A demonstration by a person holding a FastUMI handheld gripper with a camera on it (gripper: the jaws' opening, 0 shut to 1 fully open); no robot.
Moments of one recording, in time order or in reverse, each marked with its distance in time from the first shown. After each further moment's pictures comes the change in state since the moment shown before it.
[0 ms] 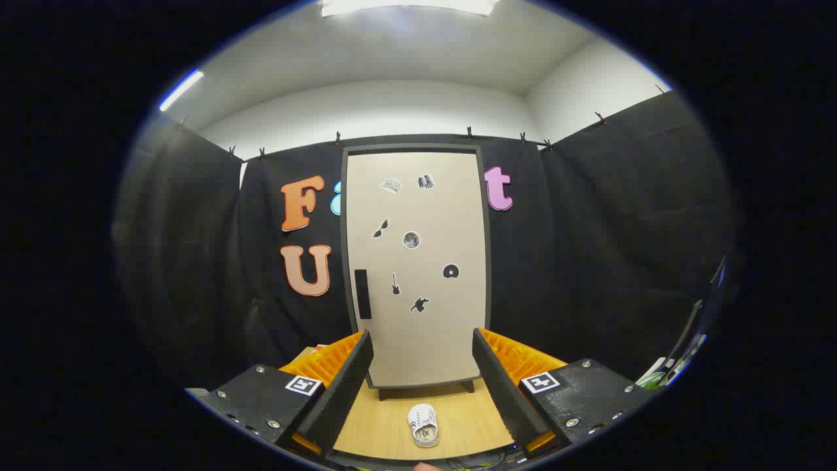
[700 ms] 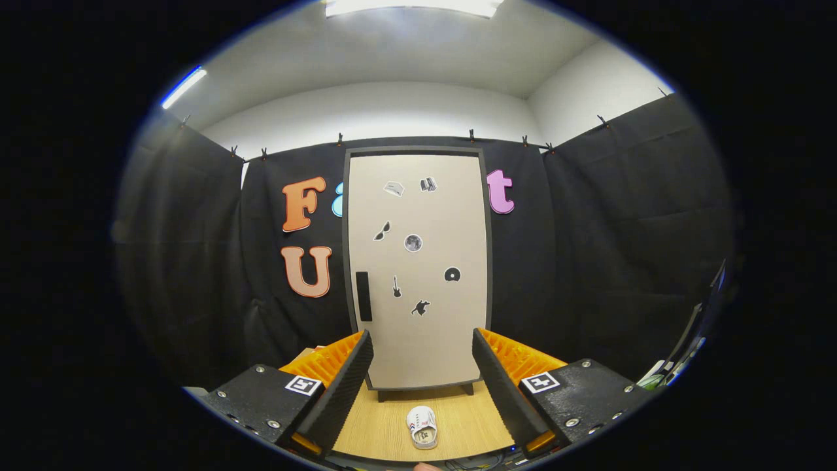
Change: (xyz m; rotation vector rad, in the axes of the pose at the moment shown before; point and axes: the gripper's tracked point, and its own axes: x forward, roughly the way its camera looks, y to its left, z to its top) arm 0.003 0.004 0.003 -0.012 -0.011 -0.001
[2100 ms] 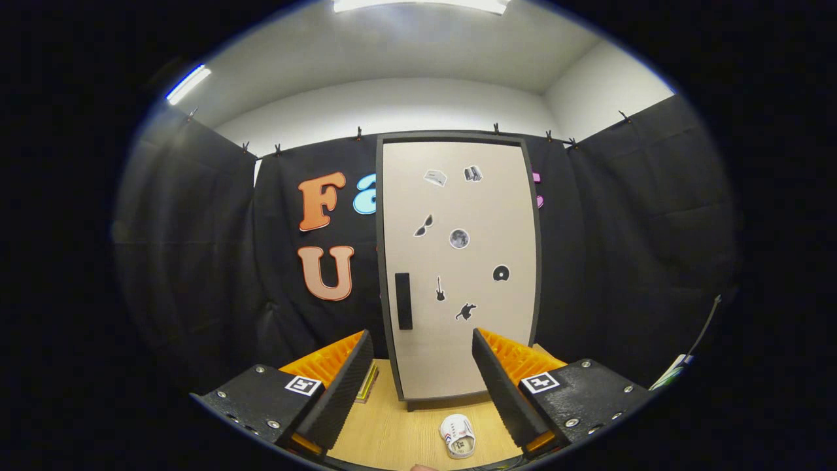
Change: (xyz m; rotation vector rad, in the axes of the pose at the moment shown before) arm 0.069 0.095 -0.013 0.012 0.008 0.072
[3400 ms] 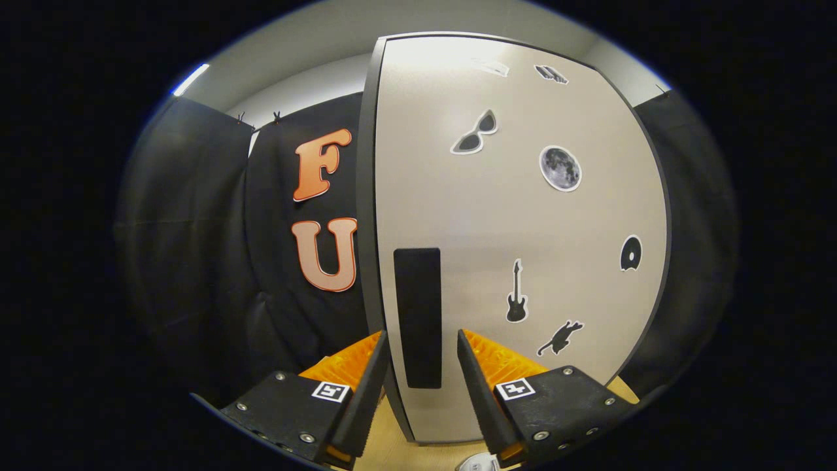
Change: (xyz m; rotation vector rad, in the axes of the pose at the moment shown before) arm 0.265 0.042 -0.067 -0.004 0.075 0.126
